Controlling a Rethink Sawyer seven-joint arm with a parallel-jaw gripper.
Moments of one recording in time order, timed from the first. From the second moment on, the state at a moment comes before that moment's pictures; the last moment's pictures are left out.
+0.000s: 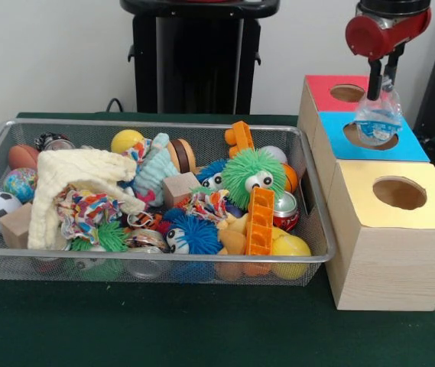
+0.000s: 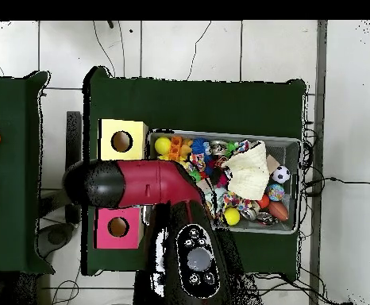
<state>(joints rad) -0.09 -0.81 0.16 1.71 0.03 0.73 1.10</state>
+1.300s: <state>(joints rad) -0.05 -0.74 0.10 1.74 0.09 0.72 1.11</state>
